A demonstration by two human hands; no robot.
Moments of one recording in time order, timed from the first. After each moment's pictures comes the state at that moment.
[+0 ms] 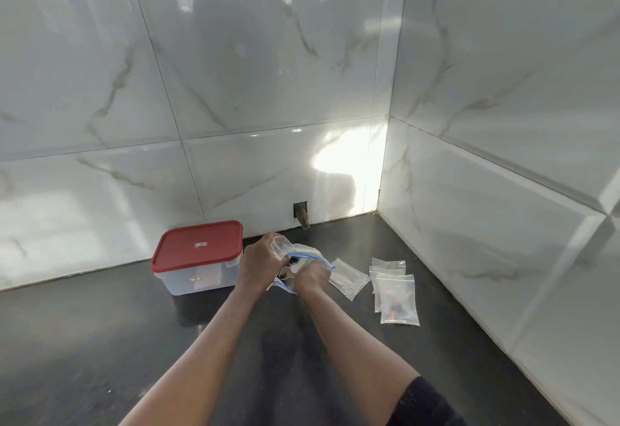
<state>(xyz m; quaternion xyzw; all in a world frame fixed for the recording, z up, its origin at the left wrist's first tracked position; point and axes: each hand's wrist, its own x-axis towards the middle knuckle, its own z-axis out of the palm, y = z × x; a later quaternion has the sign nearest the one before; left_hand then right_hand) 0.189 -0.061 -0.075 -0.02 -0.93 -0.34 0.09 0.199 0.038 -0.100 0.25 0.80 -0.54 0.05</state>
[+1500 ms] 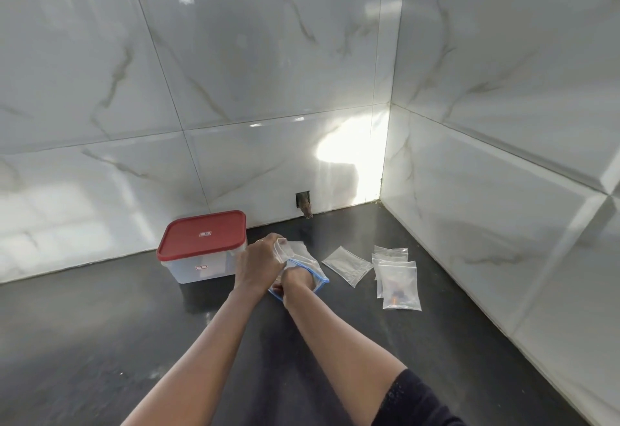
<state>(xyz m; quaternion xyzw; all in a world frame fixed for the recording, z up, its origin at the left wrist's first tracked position) 0.201 -0.068 -0.095 -0.05 -0.96 -0.24 0.12 0.212 -0.001 -0.114 0.37 0.46 -0.80 0.09</state>
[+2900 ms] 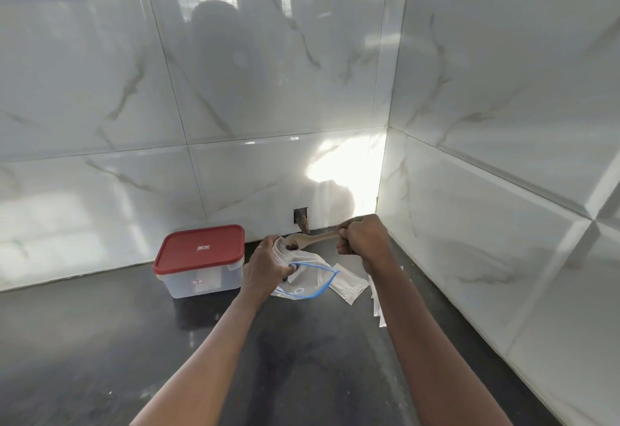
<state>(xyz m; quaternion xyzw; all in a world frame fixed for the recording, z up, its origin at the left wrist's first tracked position) 0.185 -0.064 -0.094 -0.04 -0.91 -0.41 0.09 0.224 0.114 -0.004 0.17 0.75 -0.63 -0.06</state>
